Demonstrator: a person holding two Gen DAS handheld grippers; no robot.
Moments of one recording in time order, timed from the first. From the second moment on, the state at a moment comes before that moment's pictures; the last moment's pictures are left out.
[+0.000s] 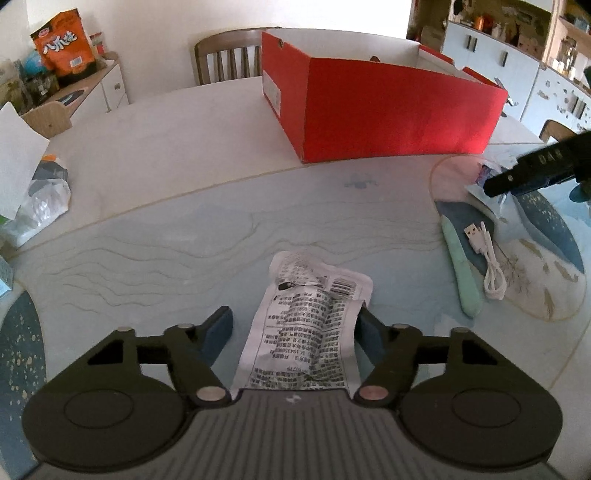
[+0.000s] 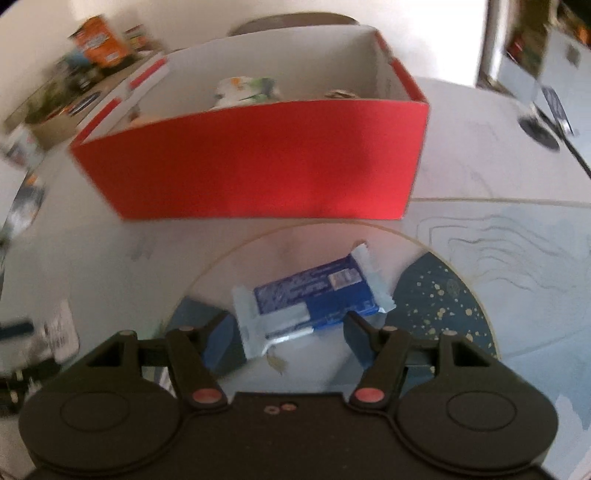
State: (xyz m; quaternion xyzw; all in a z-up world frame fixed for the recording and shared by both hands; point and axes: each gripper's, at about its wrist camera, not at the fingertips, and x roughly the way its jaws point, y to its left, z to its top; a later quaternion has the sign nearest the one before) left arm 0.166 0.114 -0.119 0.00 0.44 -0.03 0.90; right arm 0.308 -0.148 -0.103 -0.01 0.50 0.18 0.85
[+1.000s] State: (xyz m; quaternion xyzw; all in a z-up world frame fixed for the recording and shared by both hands) left arm 0.173 0.107 -0.116 -0.01 0.45 -0.02 0.89; right arm 0.337 -0.128 -0.109 -0.02 0.53 0.06 0.85
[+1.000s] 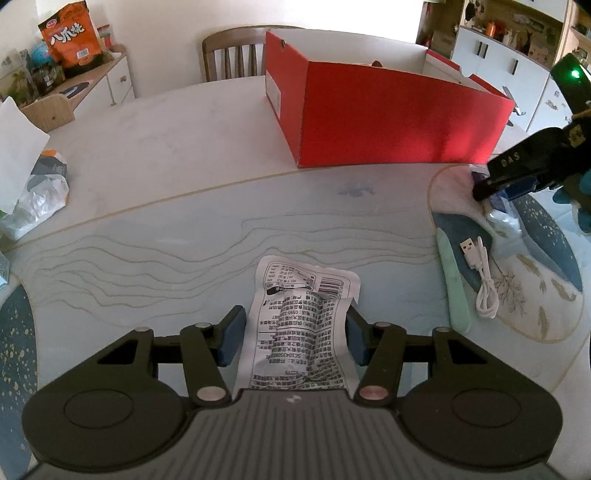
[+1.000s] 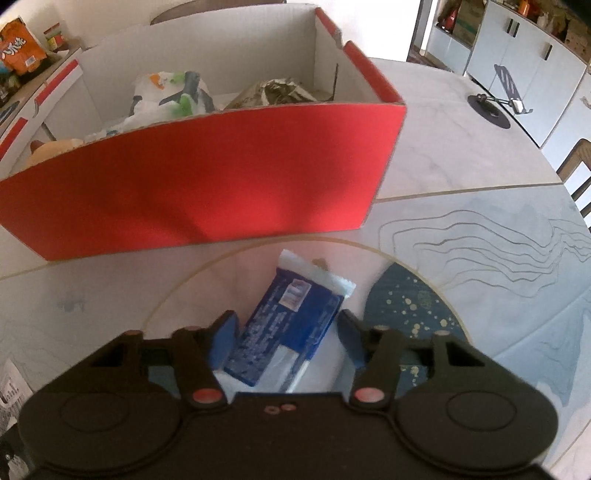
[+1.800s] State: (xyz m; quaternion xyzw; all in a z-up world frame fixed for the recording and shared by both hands) left arm 0.178 0.105 -0.101 -0.05 0.45 0.00 0.89; right arm 0.312 -0.169 -0.077 0.00 0.52 0.10 0.85
